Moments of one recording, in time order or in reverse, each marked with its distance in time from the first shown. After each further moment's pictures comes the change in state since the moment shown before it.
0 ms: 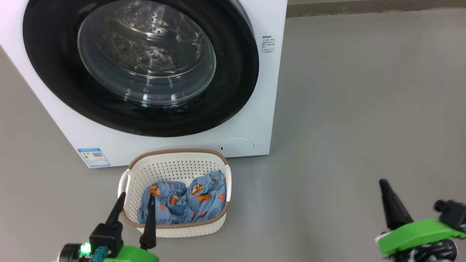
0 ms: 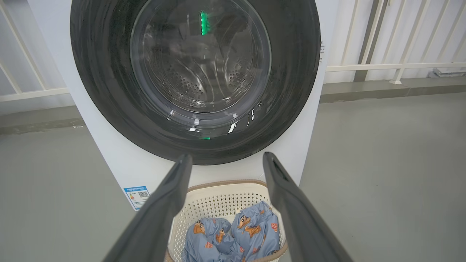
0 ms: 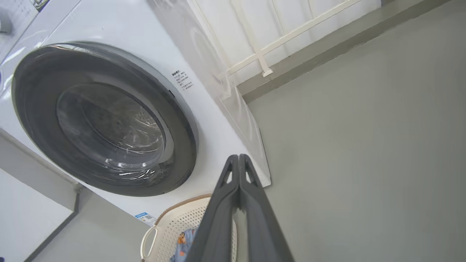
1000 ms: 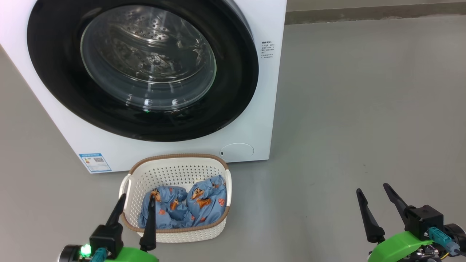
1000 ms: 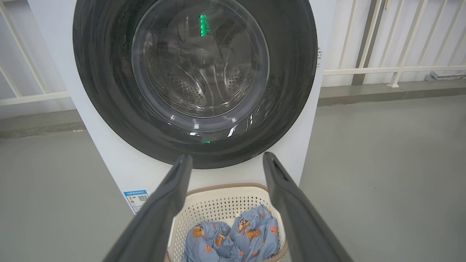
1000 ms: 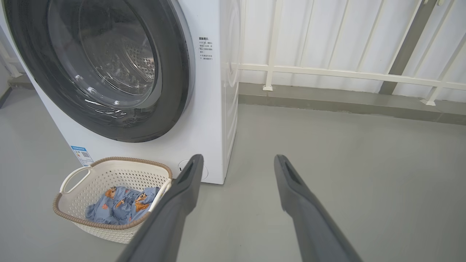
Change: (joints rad) left arm 0.004 0.000 0.001 0.000 0.000 -0.006 0.000; right arm 0.028 -0.035 0.038 -0.032 -0.480 0.000 -0.085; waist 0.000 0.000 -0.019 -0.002
